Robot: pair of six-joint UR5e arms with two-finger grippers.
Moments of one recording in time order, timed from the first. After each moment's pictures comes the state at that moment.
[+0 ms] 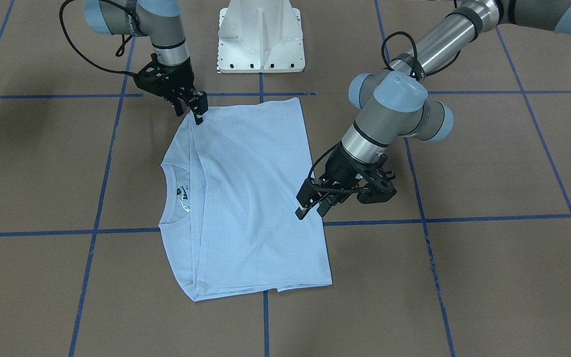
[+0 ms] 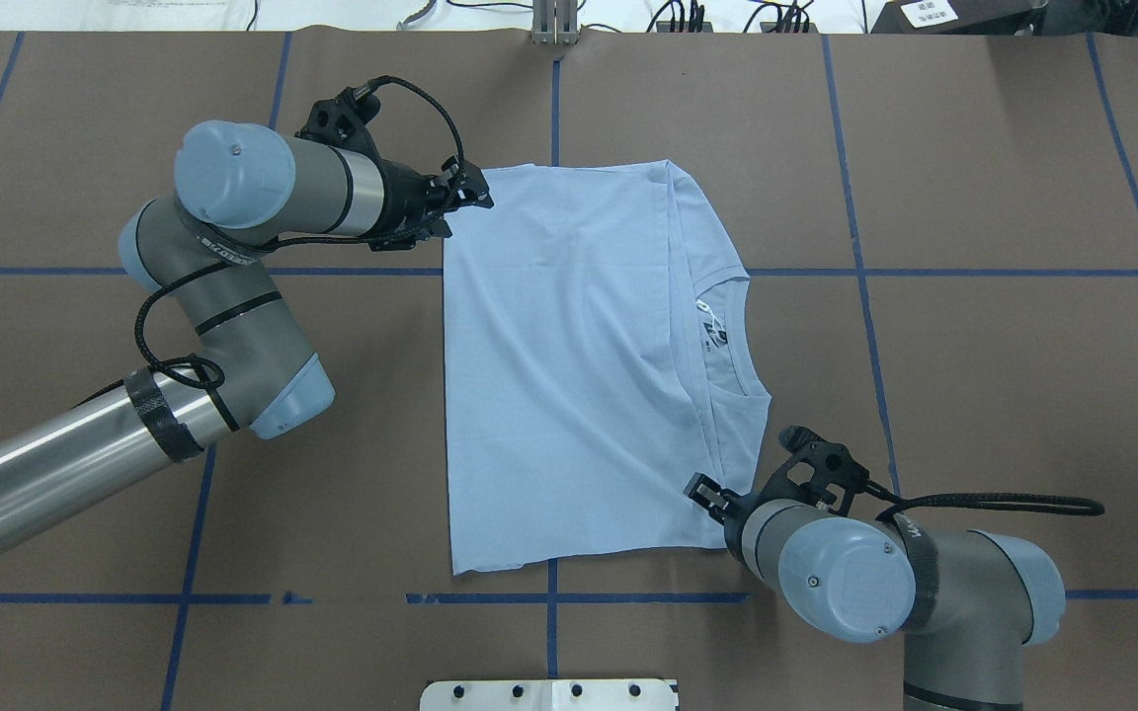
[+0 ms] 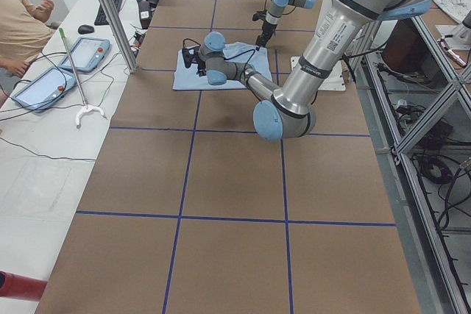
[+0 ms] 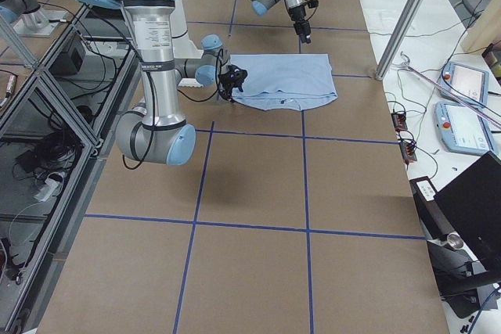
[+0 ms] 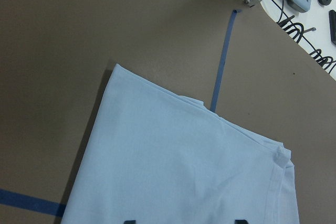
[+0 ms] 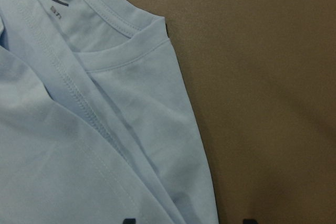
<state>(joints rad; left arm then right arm) -0.71 -2.23 -1.36 -2.45 -1.83 -1.67 0.19 -1.36 1.97 -1.35 1.42 2.05</state>
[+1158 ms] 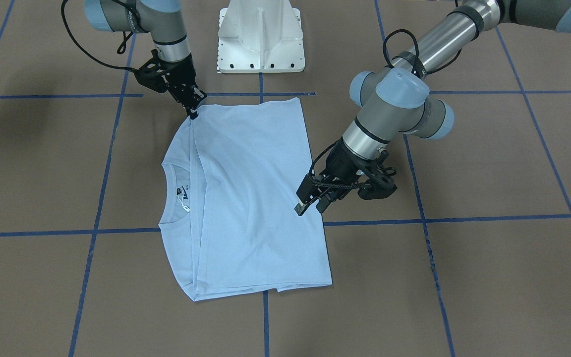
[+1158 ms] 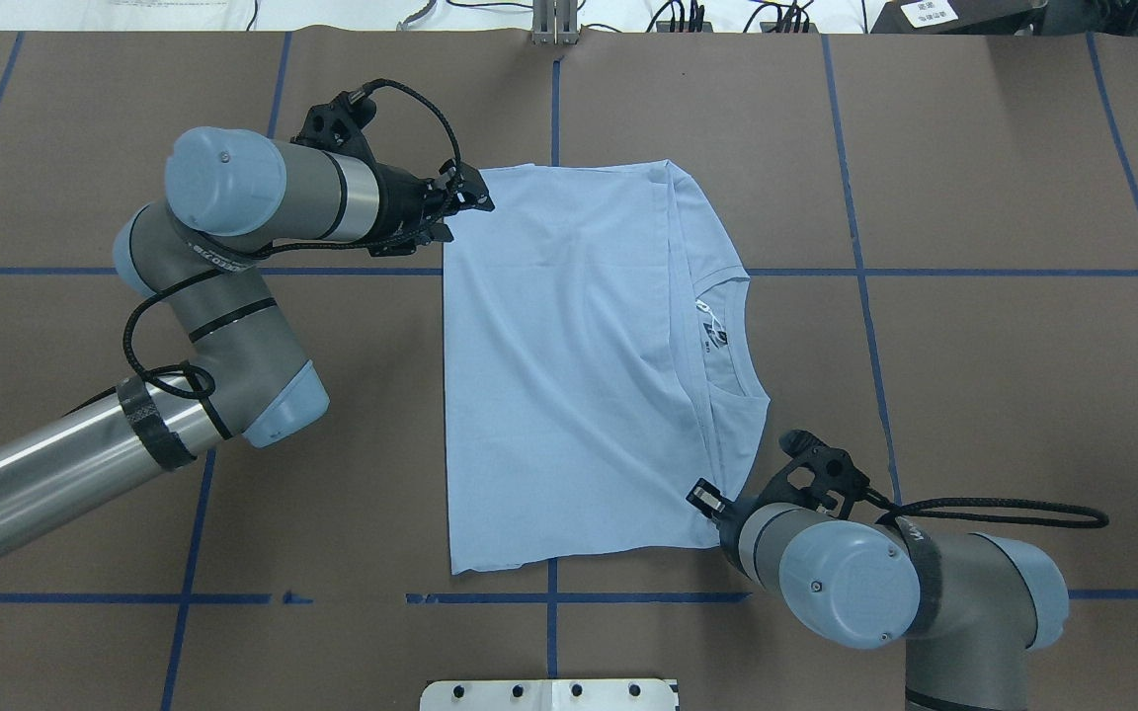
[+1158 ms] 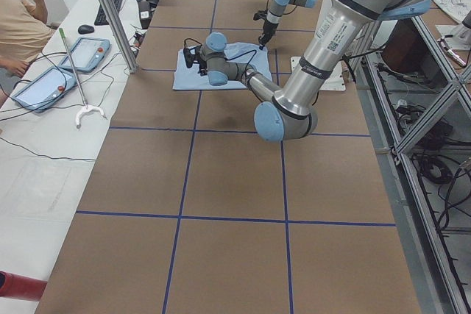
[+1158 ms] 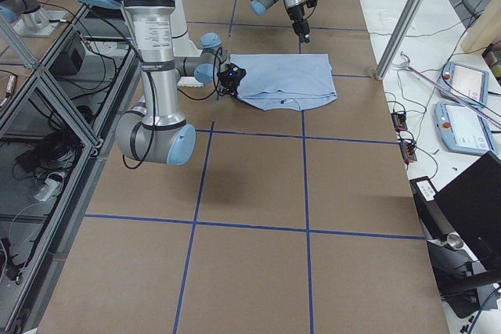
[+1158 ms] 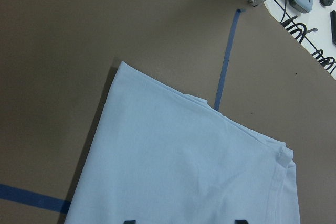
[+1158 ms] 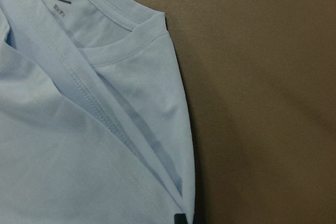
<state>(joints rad) -0.70 -2.20 -1.41 -2.47 -1.83 -1.71 0.19 -1.36 1.99 -1.35 1.43 2.10</state>
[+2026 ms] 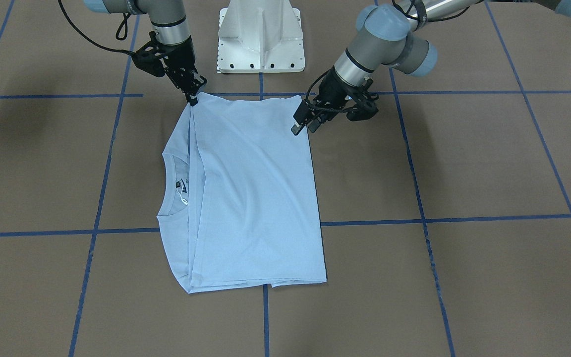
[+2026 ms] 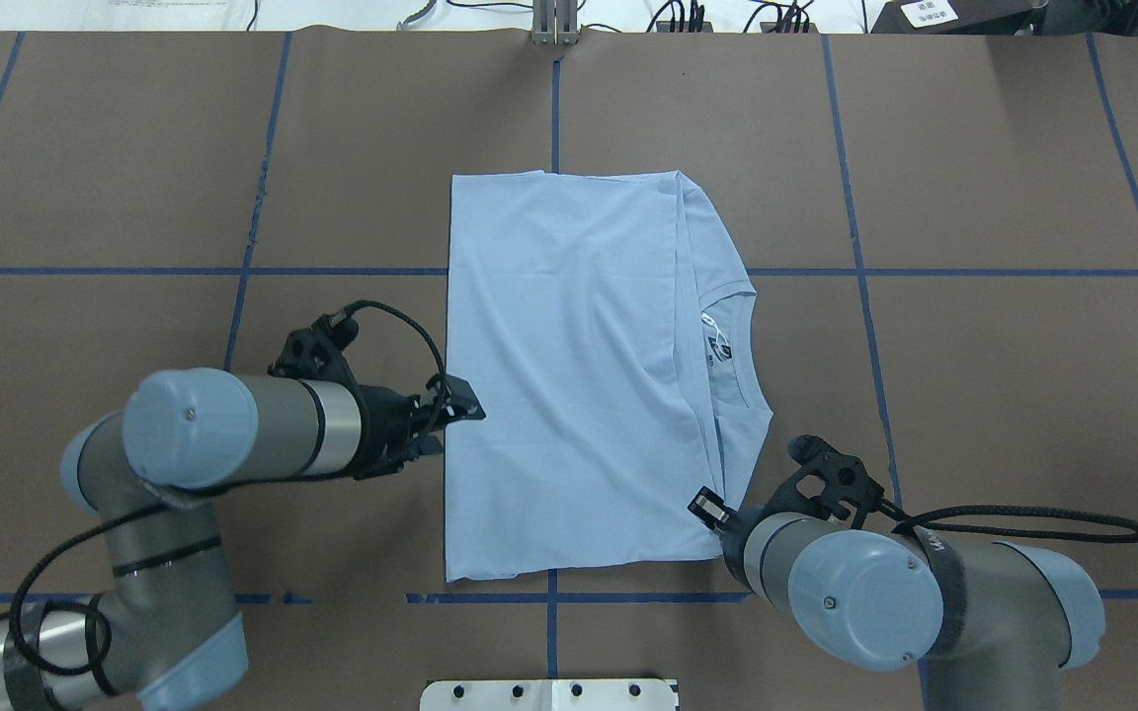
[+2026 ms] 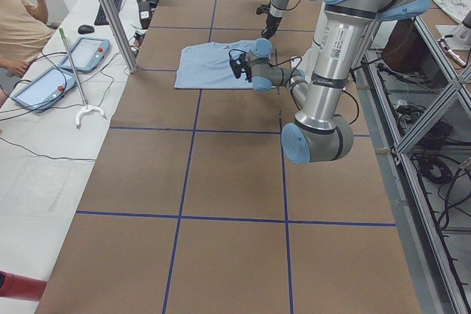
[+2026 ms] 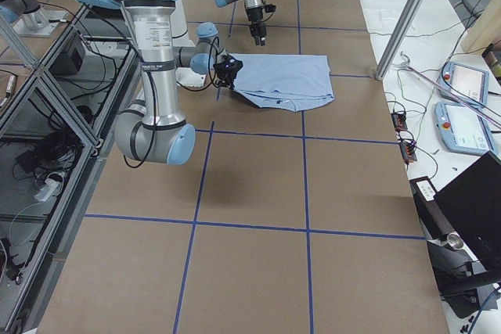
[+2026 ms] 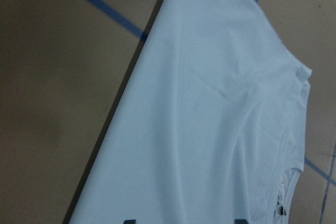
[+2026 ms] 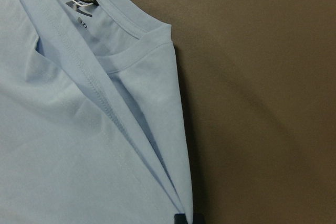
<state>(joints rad) -0.36 -1.92 -1.80 -2.25 -1.69 -1.95 0.17 -1.36 2.09 -1.46 1.44 2.12</state>
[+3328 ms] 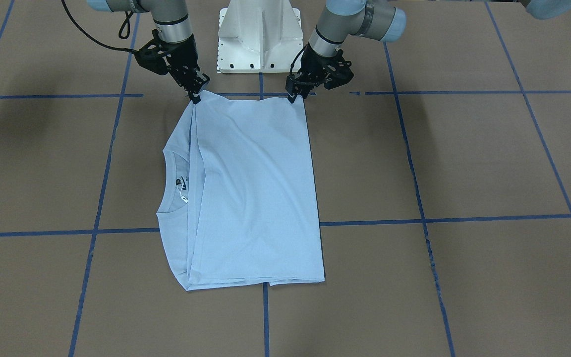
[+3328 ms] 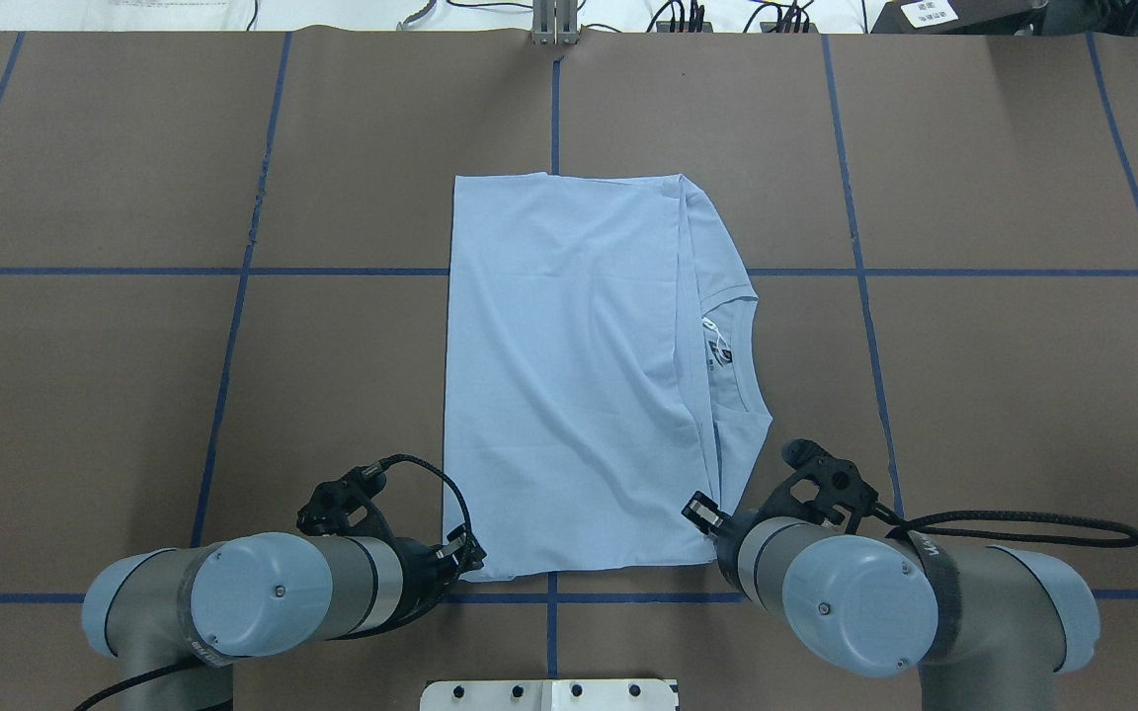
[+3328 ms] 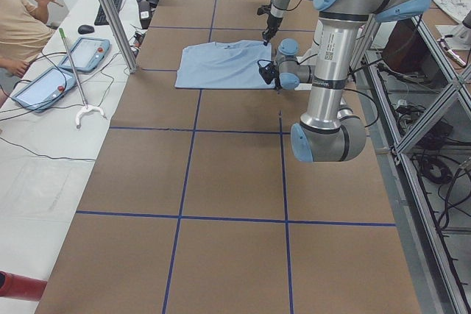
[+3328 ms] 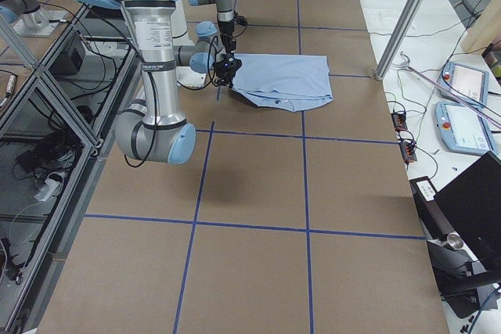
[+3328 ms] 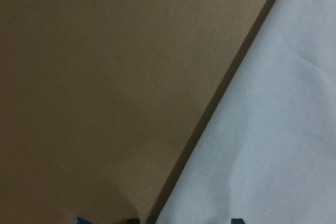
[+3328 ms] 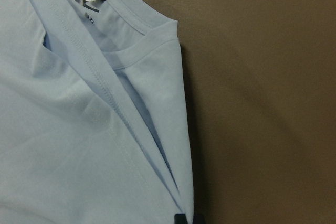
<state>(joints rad) -0.17 -1.90 -1.87 -2.05 -1.61 -2.06 0.16 -1.35 2.09 -1.46 1.44 2.12</state>
